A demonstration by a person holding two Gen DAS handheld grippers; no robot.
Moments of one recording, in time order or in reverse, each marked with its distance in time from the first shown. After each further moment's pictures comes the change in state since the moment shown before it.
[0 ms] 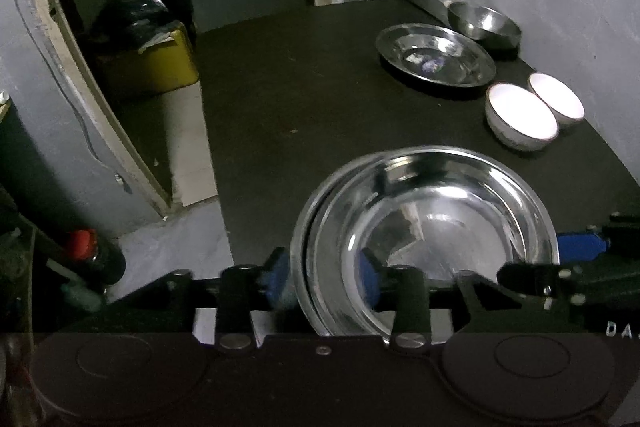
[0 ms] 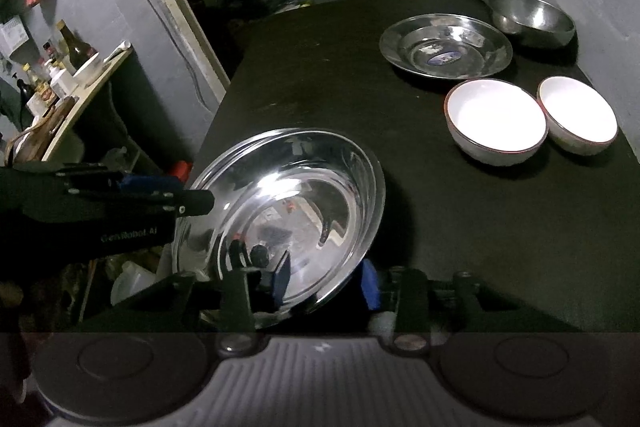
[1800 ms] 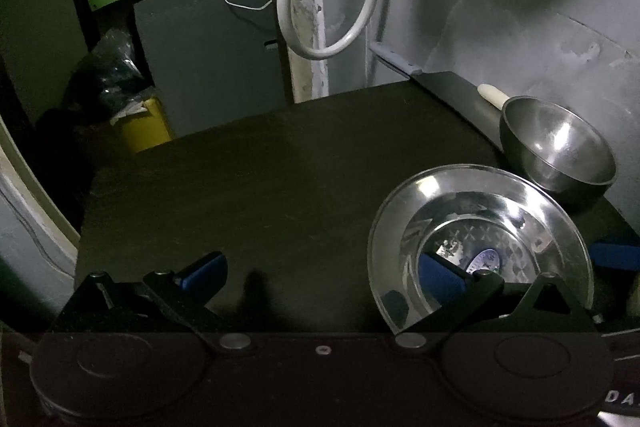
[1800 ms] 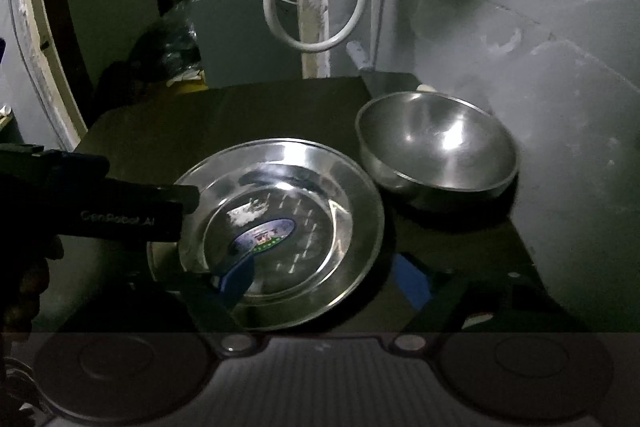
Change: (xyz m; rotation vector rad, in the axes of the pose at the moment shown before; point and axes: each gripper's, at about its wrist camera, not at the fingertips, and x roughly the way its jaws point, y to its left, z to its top) left arm 0.178 -0.048 0.188 0.033 -0.161 -0.004; right arm 0.104 -0.126 0.141 0.004 -0.194 -0.279
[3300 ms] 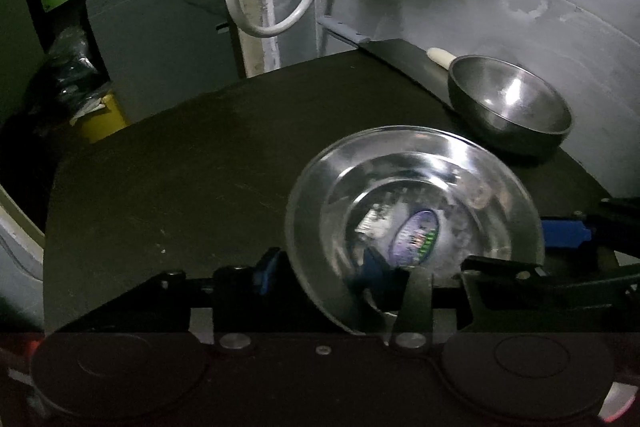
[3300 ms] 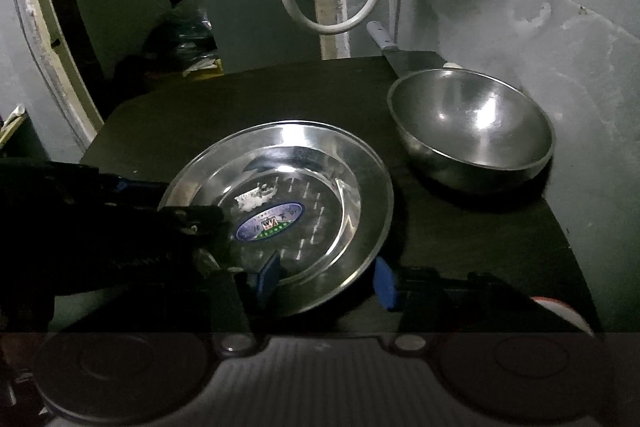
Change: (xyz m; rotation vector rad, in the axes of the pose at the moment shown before) left arm -0.004 -0.010 -0.012 0.087 0.061 -0.115; right arm 0.010 0.005 -0.002 0.024 0.052 0.077
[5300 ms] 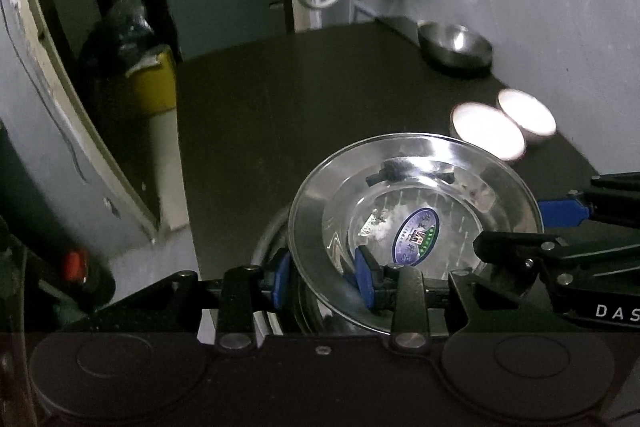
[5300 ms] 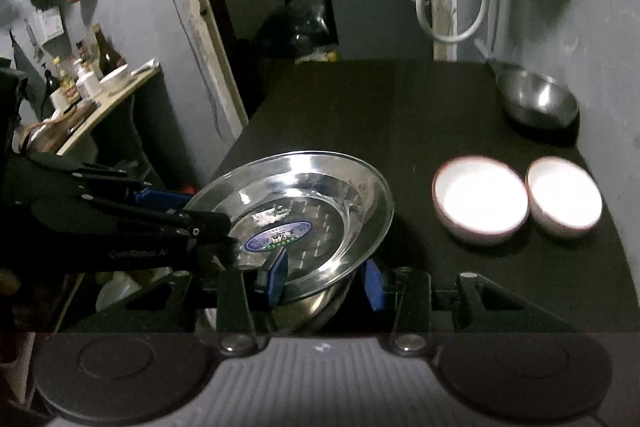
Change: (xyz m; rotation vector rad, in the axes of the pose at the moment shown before) left arm -0.202 -0.015 -0.150 -0.102 0.047 0.080; right arm -0.172 0.079 -0.119 -0.165 -0.010 0.235
